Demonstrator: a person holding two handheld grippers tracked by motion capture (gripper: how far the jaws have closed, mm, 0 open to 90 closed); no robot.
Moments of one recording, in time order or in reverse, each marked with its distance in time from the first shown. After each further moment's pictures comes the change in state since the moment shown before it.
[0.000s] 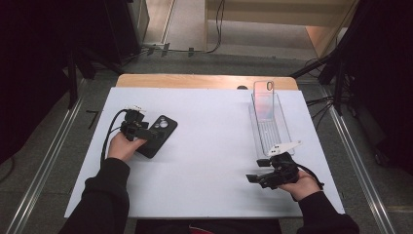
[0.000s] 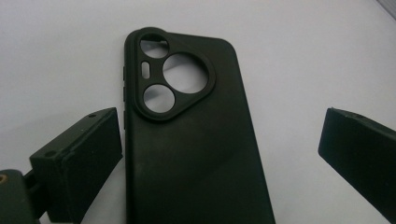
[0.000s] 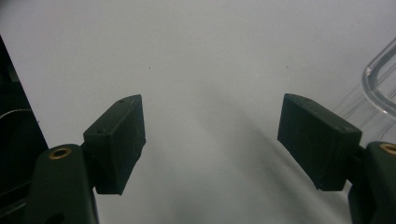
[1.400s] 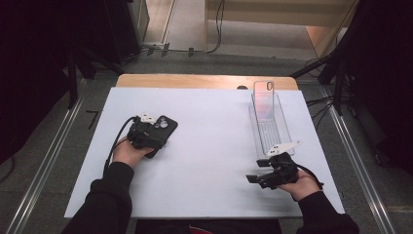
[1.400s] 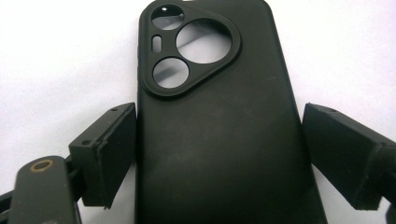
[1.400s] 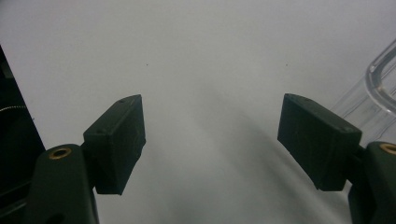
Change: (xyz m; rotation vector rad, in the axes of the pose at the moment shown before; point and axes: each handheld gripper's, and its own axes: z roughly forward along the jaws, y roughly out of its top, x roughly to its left) left arm -0.026 -0.016 0.018 0.025 0.277 0.164; right arm 0.001 0.000 0.002 0.009 -0.009 -0.005
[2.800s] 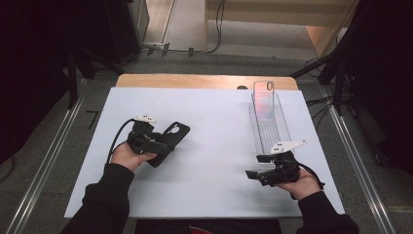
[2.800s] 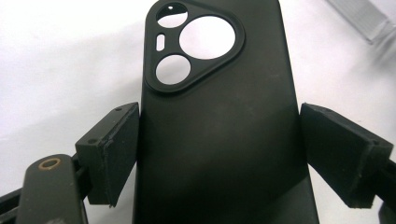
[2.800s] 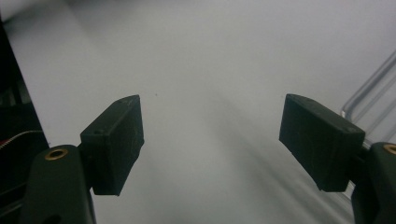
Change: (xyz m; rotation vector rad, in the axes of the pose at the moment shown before) left arm -0.039 0.012 -0.053 -0.027 -0.313 -0.091; right arm 0.003 0.005 -0.010 -0.109 0.014 -0.003
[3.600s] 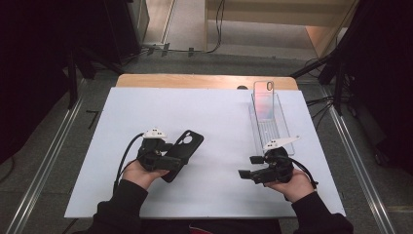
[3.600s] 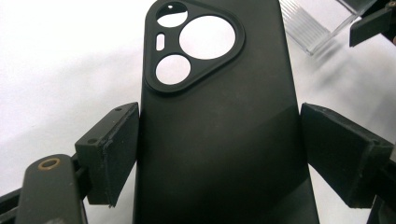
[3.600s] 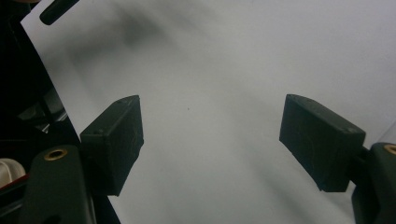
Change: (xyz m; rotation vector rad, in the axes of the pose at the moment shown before) left arm -0.063 -0.018 -0.001 -0.107 -0.013 -0.008; right arm 0.016 0.018 0.006 0.043 0.052 0.098
